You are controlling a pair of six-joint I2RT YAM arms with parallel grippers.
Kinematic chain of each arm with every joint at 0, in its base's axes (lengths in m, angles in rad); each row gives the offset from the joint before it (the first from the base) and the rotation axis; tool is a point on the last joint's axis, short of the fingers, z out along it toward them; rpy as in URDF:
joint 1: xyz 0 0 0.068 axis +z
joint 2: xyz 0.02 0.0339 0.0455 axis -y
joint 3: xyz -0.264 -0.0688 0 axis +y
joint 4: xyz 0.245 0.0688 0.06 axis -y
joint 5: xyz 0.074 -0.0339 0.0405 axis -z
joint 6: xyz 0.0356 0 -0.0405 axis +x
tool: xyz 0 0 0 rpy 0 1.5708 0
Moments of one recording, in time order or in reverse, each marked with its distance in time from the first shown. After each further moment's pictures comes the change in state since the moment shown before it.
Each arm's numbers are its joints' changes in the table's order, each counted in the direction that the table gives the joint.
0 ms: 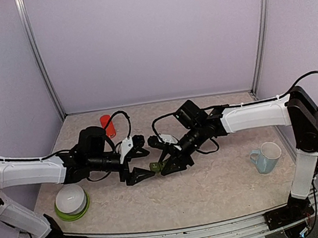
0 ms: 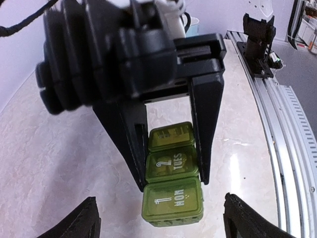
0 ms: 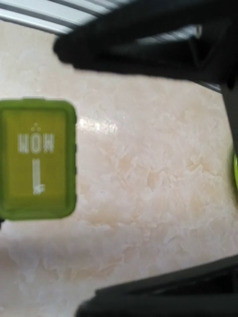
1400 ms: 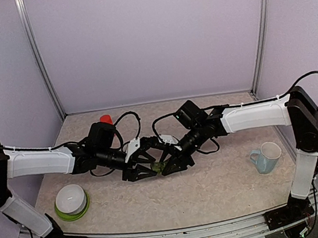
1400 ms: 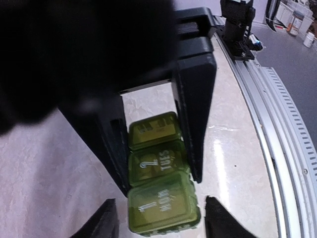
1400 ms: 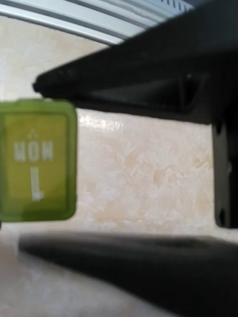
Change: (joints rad) left arm 0.025 -0.133 -0.130 -0.177 0.142 0.134; right arm 0.003 0.000 0.000 -0.012 0.013 -0.009
